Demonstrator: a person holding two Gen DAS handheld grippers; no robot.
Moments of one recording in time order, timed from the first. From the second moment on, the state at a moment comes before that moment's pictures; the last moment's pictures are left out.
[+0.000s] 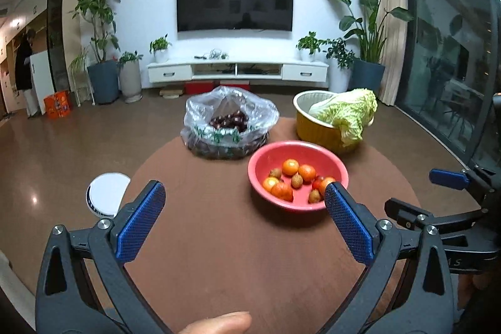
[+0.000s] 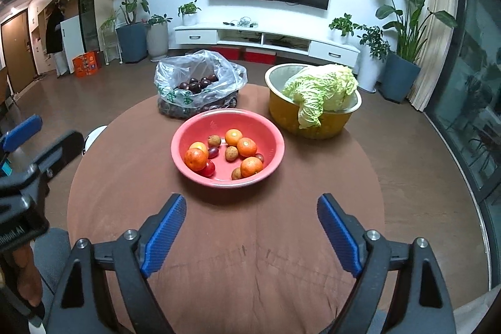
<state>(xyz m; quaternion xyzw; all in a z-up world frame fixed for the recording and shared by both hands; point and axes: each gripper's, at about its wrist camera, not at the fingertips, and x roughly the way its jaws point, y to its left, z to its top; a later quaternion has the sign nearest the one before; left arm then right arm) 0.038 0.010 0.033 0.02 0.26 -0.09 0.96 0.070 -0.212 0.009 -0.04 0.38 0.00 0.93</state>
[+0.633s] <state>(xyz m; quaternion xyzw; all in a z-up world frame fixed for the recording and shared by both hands) 0.039 -0.009 0.000 0.02 0.35 -0.06 0.94 0.060 -0.212 0.001 -0.05 0.39 -0.04 0.92</state>
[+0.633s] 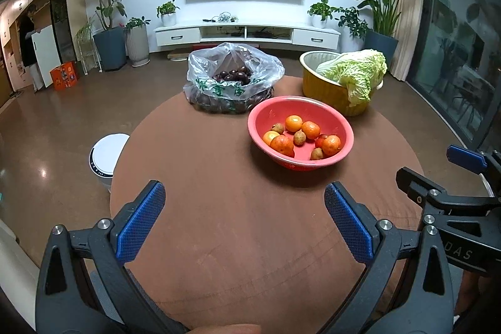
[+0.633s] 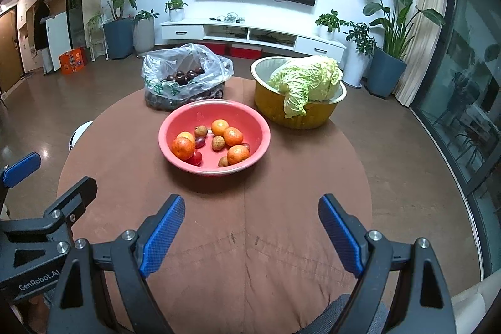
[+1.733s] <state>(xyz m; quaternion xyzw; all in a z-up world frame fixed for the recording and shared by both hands) 0.056 0.003 -0.011 0.01 0.35 -0.04 0.93 0.061 -0.215 -0.002 -0.05 0.39 -0.04 0.92</state>
